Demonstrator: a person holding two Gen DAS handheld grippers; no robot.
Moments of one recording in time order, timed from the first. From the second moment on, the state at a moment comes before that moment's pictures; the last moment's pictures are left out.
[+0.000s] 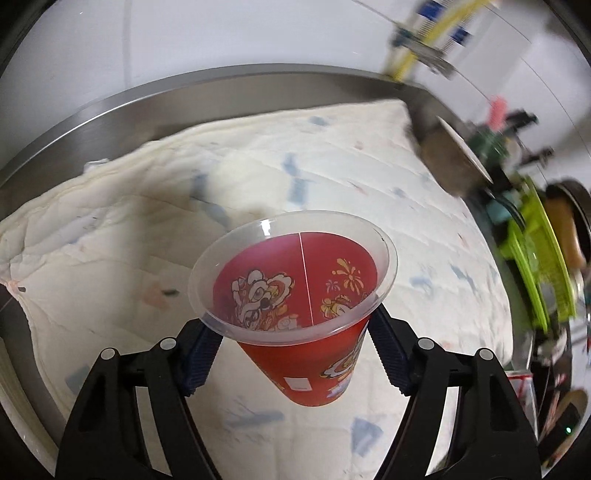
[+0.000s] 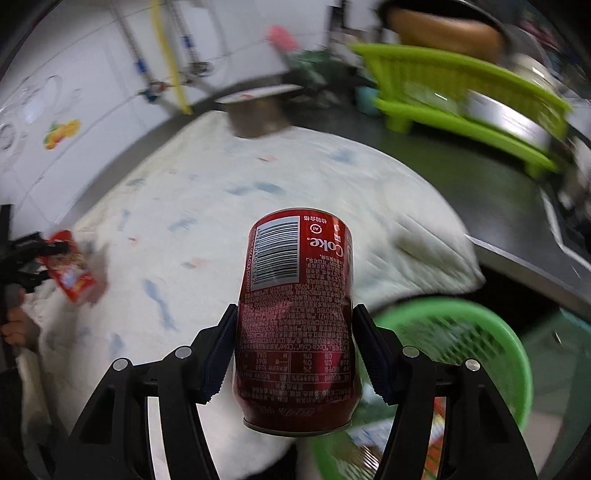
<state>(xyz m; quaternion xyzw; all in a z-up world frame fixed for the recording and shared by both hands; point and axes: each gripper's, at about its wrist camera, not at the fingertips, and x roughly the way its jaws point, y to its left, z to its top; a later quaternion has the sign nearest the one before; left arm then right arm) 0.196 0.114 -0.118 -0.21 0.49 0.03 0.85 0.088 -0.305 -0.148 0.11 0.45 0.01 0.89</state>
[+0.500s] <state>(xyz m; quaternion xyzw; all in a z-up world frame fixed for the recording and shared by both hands) 0.153 -0.053 -0.091 -0.11 0.50 -0.16 0.84 0.020 -0.400 -0.217 0.15 0.52 -0.12 0.84</state>
